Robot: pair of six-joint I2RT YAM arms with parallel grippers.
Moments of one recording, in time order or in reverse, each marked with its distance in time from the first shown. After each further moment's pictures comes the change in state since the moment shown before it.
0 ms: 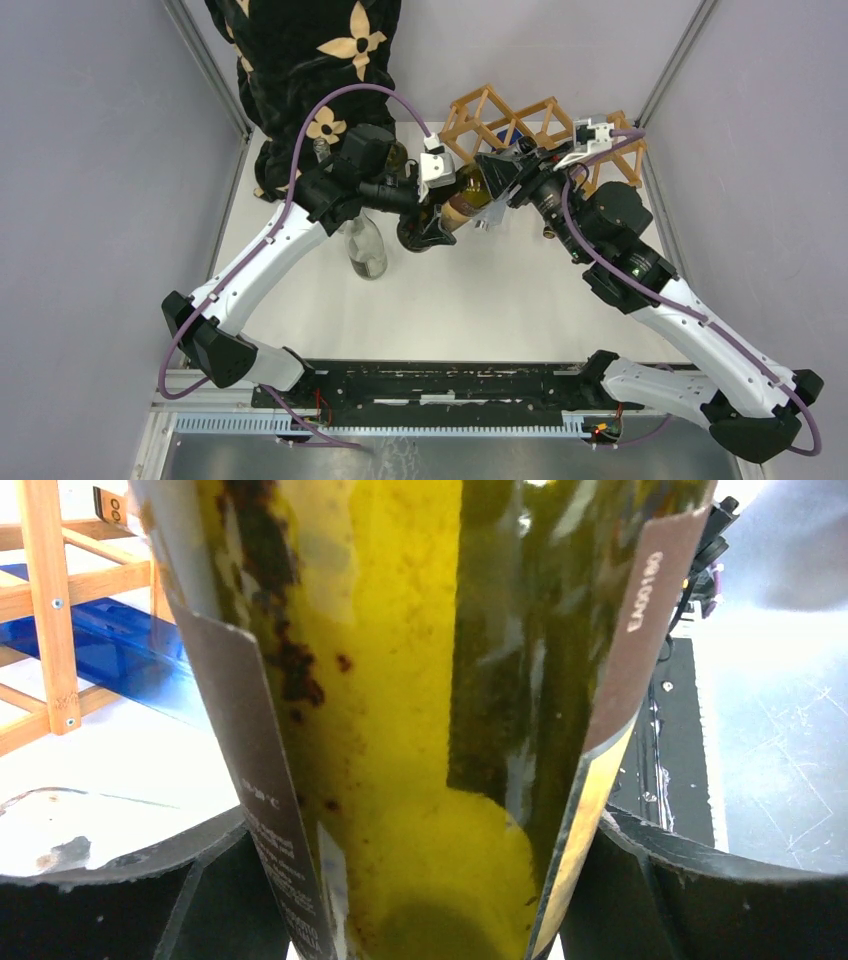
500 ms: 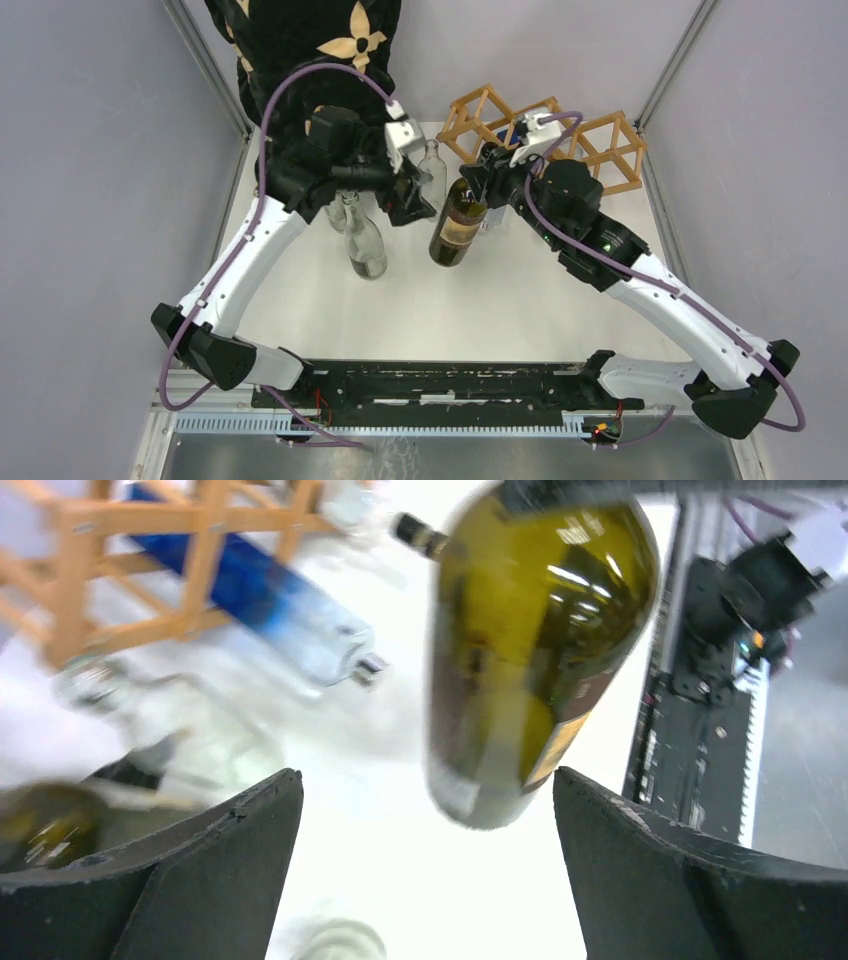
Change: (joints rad) left arm 0.098 -0.021 0.037 -0.022 -0.072 -0.074; right arm 0.004 0.137 0.104 -0.160 0.003 -0.127
